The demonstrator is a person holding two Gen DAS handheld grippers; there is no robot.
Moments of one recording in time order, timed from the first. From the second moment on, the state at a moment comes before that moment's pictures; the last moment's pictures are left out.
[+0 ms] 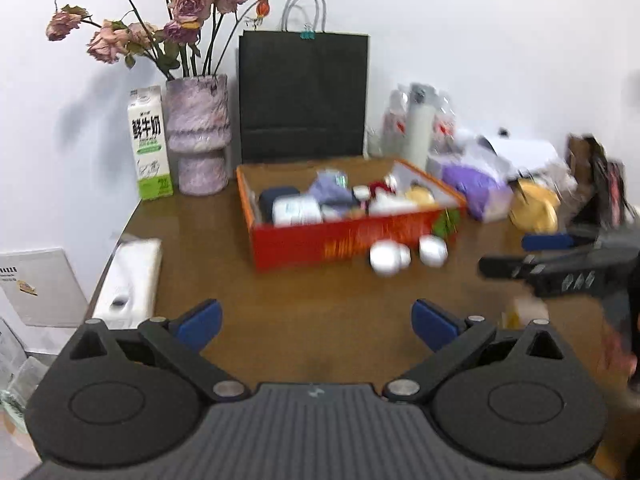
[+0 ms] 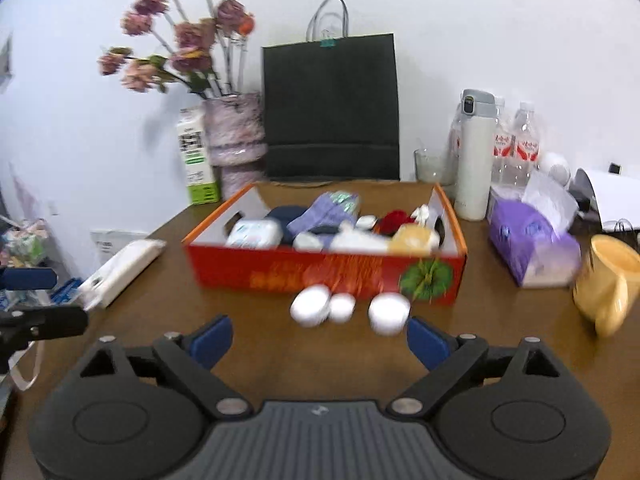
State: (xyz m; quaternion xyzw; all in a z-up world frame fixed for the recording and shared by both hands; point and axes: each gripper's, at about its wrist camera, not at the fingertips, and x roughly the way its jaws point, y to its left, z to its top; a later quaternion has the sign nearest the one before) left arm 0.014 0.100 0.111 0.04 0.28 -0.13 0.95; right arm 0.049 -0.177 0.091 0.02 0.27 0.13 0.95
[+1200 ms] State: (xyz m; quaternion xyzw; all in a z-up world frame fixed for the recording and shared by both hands) left arm -0.010 0.179 0.068 0.10 0.27 -0.02 0.96; right arm 0.011 -0.194 0.064 0.02 0.28 0.10 0.95
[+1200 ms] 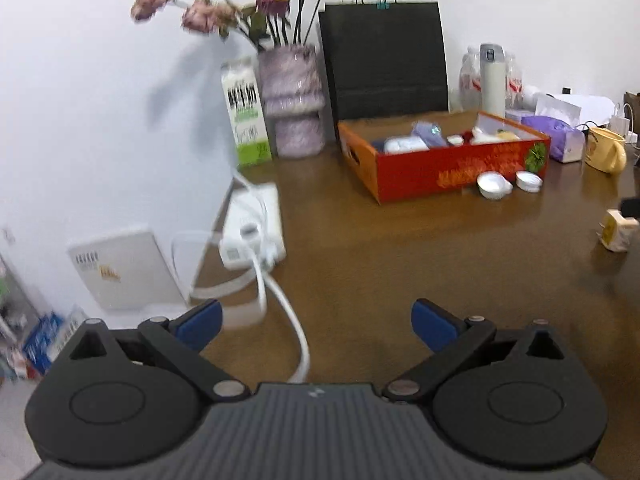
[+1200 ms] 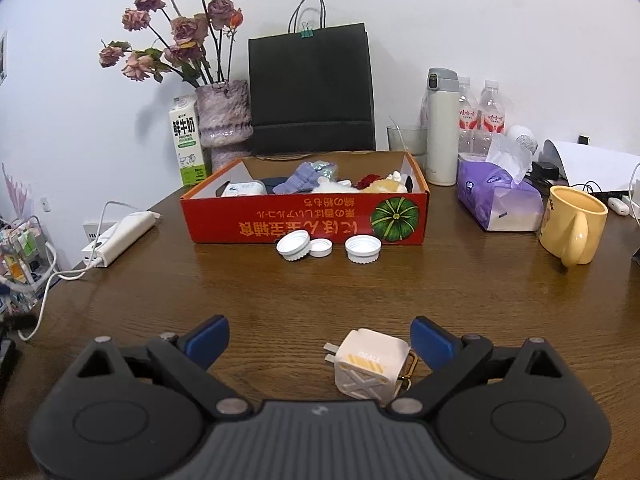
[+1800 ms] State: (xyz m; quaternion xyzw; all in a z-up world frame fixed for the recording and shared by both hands) left arm 0.004 0.102 0.090 -0.05 0.26 -0.13 0.96; right arm 0.038 -0.204 0.035 0.01 0.31 0.08 0.95
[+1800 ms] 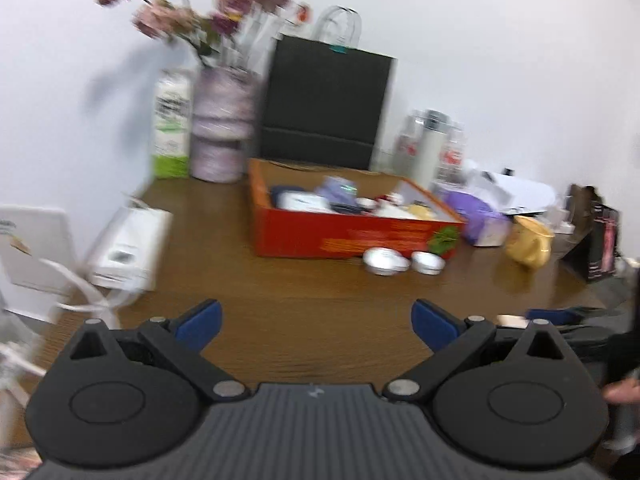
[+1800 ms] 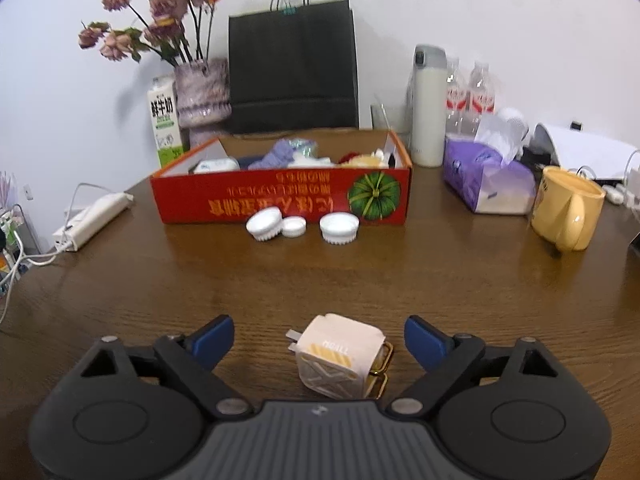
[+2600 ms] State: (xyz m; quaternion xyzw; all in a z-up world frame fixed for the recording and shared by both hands) left arm 0.179 -0.016 0.025 -0.07 0.32 -0.15 0.93; right arm 0.147 -0.221 0.028 -0.01 0.32 0.13 0.94
